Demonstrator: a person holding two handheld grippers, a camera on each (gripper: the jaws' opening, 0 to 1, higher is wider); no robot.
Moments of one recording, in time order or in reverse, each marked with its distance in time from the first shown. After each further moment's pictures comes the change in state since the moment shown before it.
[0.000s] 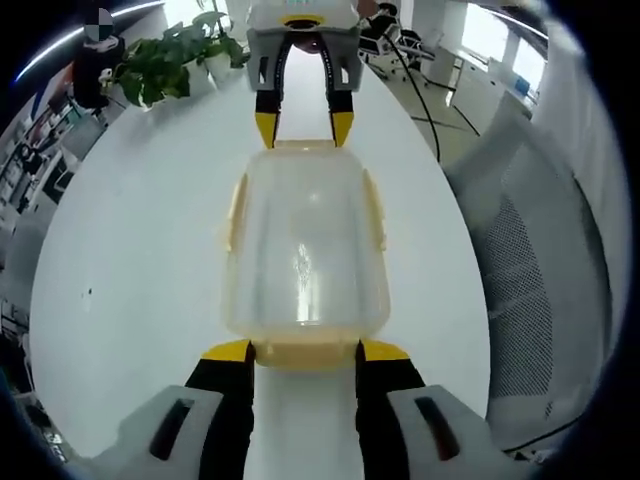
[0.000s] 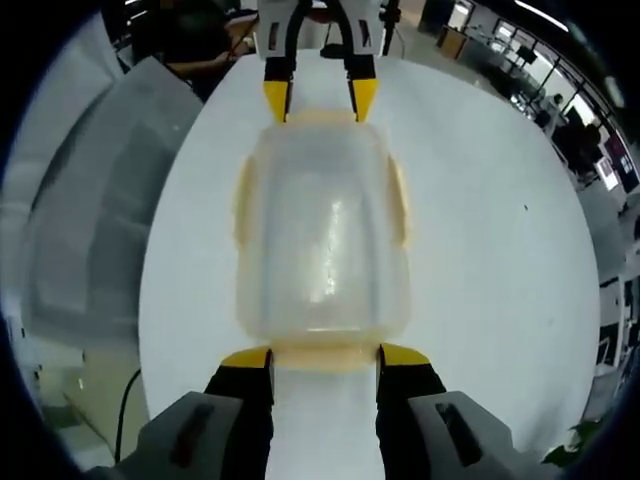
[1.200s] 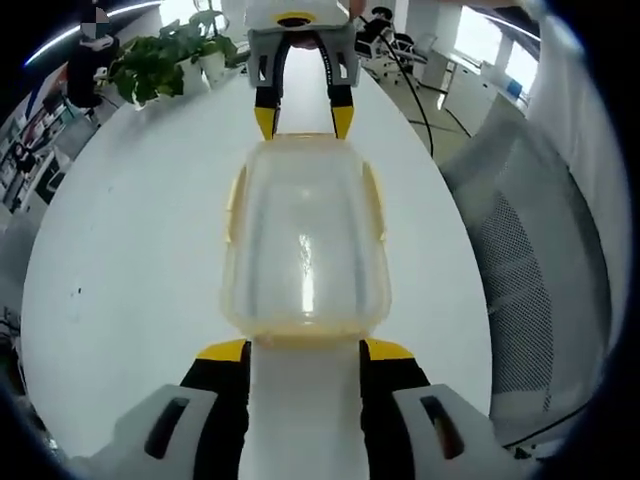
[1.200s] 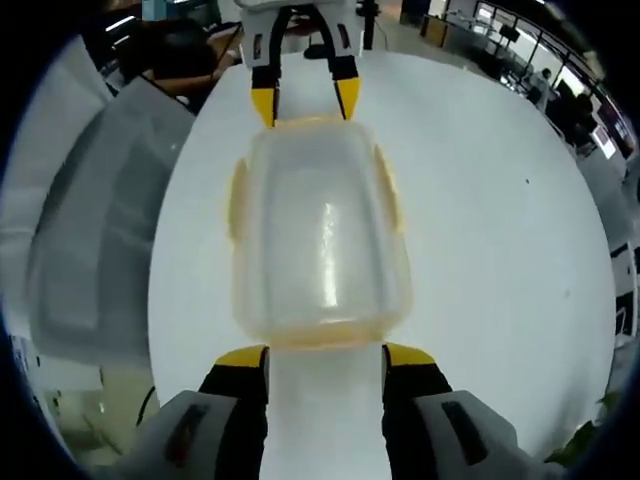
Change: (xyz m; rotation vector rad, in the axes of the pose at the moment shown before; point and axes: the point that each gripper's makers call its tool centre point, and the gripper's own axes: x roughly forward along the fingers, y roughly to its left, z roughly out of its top) left arm 0.007 -0.005 -0.009 -0.004 -0.019 -0.039; right arm 0.005 0.006 -0.011 0.123 -0.011 0.037
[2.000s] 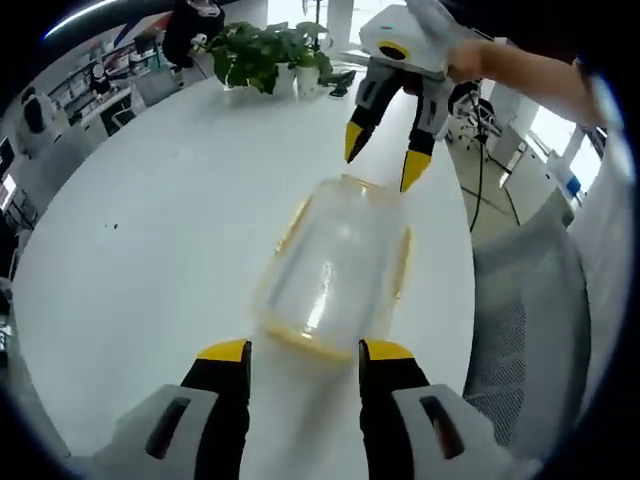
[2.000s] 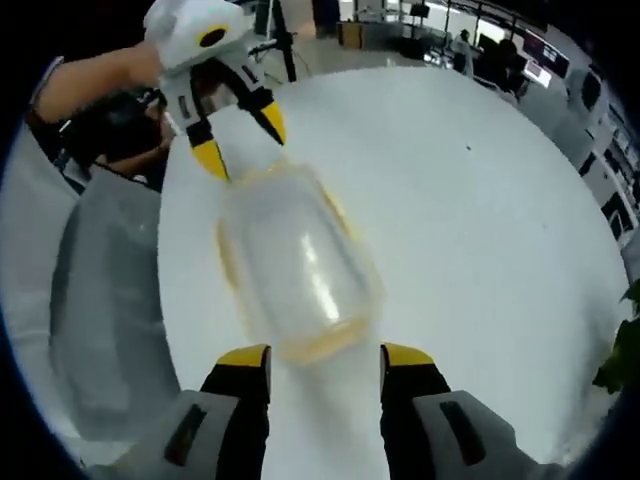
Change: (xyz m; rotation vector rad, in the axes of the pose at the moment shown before) left arm -0.025 0.006 0.020 -0.407 -0.093 0.155; right arm -0.029 0.002 0.016 0.376 -0.157 -0.063
